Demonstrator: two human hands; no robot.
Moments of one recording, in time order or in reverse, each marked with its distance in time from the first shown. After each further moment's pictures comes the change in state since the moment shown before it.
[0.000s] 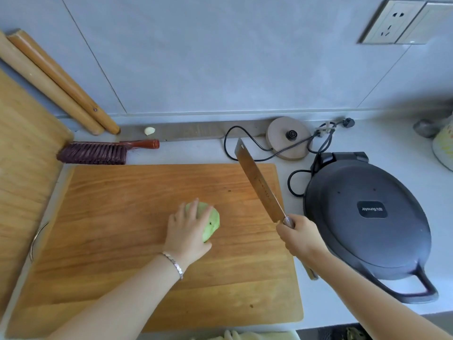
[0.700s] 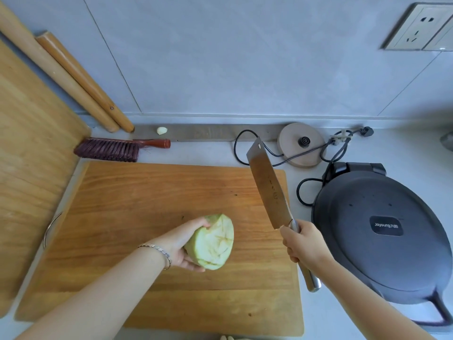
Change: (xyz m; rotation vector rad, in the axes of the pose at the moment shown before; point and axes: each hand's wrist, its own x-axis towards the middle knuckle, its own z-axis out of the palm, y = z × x) left_hand 0.003 0.000 -0.042 -1.323 -0.701 -0.873; right_hand 0.012 -0.003 -0.006 0.120 -0.095 0.033
